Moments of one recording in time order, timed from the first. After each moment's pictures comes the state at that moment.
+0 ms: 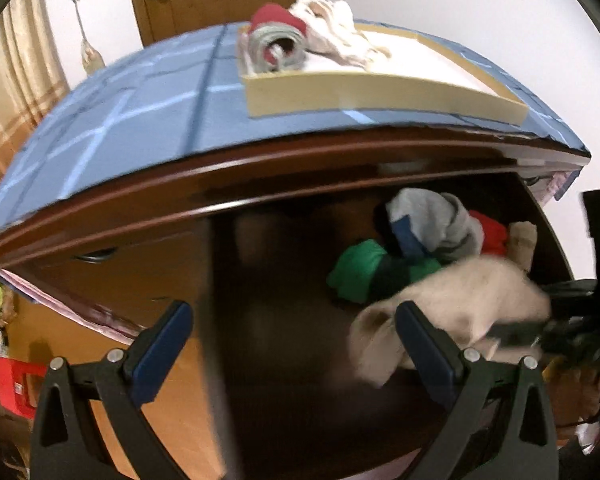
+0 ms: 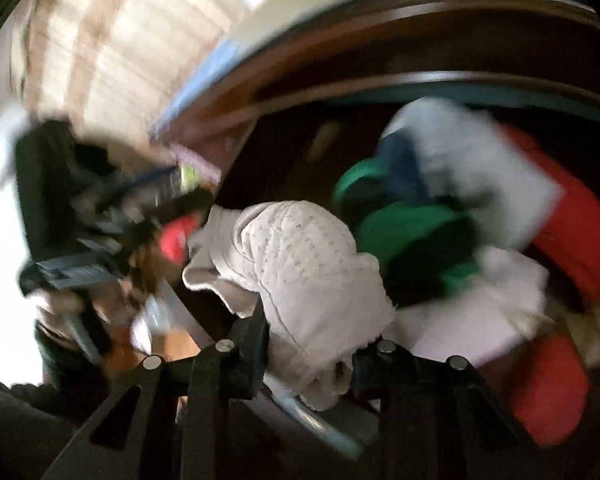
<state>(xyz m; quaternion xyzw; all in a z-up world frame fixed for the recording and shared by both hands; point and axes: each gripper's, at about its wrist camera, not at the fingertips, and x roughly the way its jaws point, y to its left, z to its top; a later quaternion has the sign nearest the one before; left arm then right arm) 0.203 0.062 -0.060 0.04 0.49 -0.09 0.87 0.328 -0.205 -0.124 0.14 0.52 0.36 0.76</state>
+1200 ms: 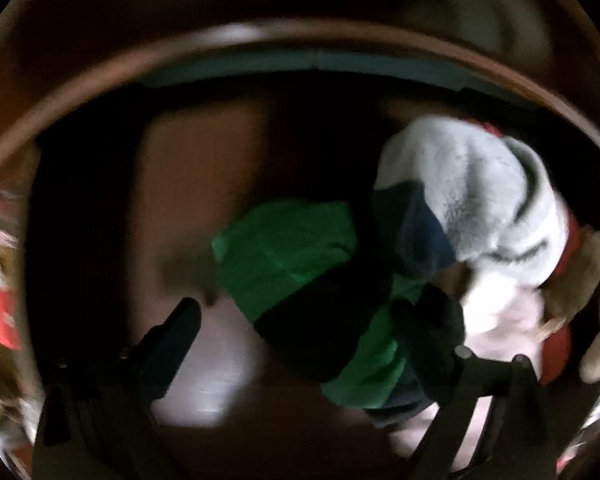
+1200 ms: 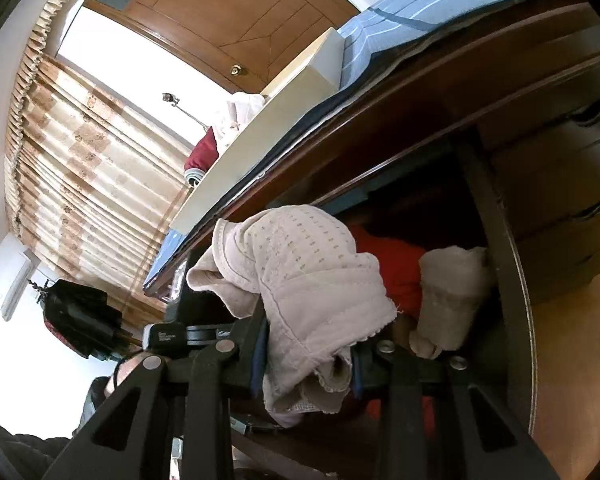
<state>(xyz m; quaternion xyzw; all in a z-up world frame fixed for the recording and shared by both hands) 0.271 0.007 -0.156 0.04 0.64 -0.01 0.77 0.300 -0.332 -0.120 0.30 0.38 0.25 0.84</state>
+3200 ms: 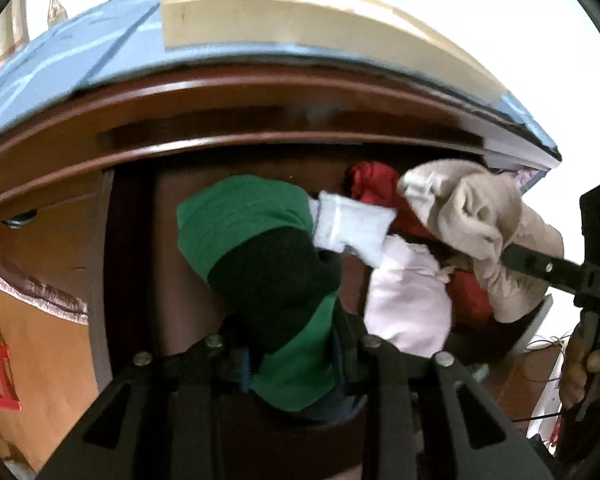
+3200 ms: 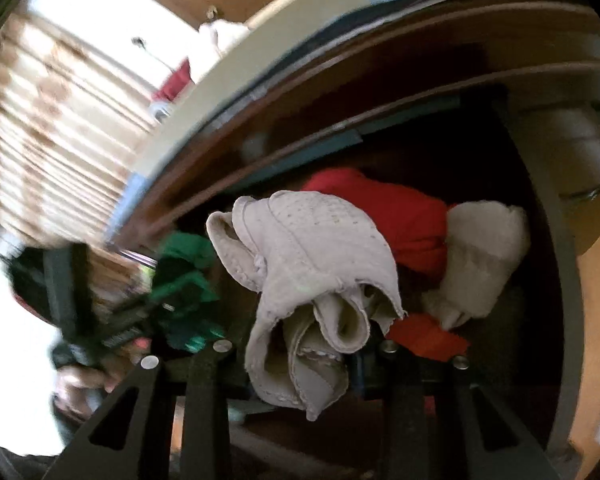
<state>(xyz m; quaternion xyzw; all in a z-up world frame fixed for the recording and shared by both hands) 0.152 0.148 -0.057 -0.02 0.52 -0.16 0.84 0.300 -0.301 -0.119 0.25 0.48 0.23 0.81</state>
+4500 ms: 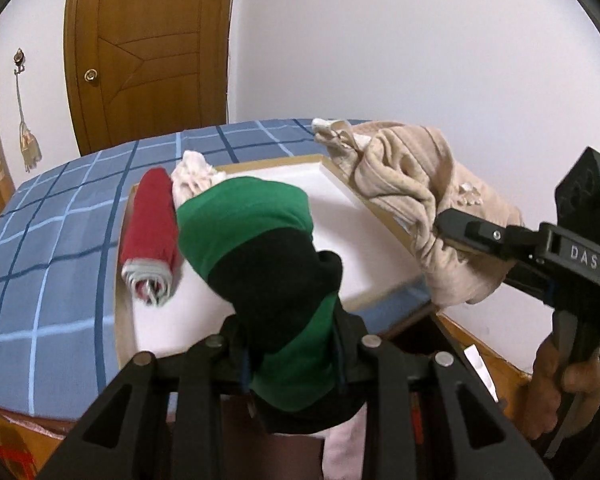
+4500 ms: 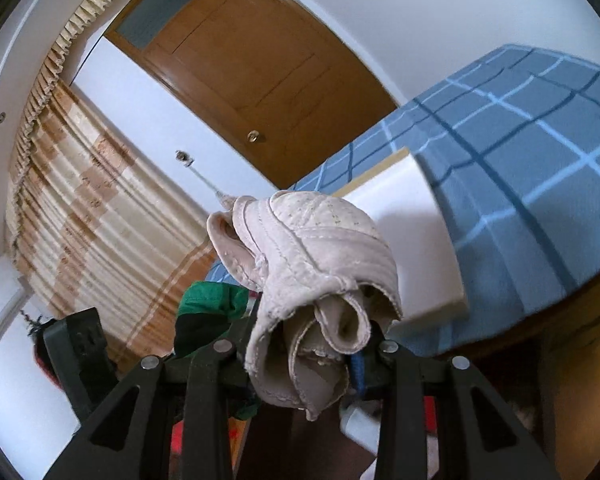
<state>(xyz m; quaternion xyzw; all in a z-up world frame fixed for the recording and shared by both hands) 0.263 0.043 0.062 0.02 0.36 -0.21 0.91 0.357 -0.314 0.027 0.31 0.28 0.20 0.89</state>
